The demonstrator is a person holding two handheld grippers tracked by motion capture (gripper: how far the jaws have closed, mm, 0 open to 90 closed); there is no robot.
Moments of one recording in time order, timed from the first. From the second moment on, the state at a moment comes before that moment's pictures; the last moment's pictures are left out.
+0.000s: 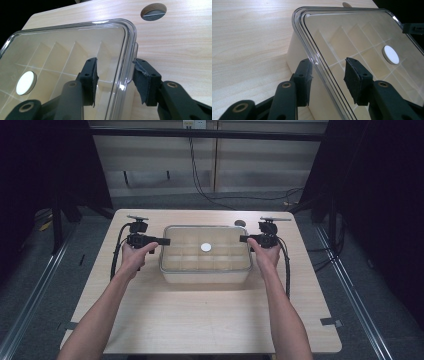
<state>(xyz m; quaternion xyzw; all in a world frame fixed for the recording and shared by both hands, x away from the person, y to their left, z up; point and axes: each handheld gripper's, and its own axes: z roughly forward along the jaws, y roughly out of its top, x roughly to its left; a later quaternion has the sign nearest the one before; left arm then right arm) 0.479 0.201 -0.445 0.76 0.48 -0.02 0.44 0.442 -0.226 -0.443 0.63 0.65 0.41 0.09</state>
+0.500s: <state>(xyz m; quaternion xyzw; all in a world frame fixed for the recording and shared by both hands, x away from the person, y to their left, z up) 0.471 0.192 -0.441 0.77 0.48 0.00 0.42 0.437 -0.227 -0.445 0.63 0.65 0.42 0.10</state>
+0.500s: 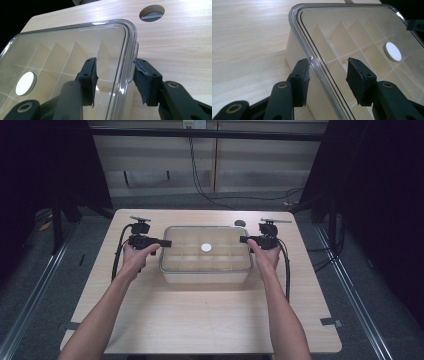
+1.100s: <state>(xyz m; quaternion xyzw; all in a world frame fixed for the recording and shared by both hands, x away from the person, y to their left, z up) 0.433 0.209 -0.428 0.76 0.47 0.02 0.45 0.397 -0.233 -0.428 0.58 0.66 0.45 0.10</state>
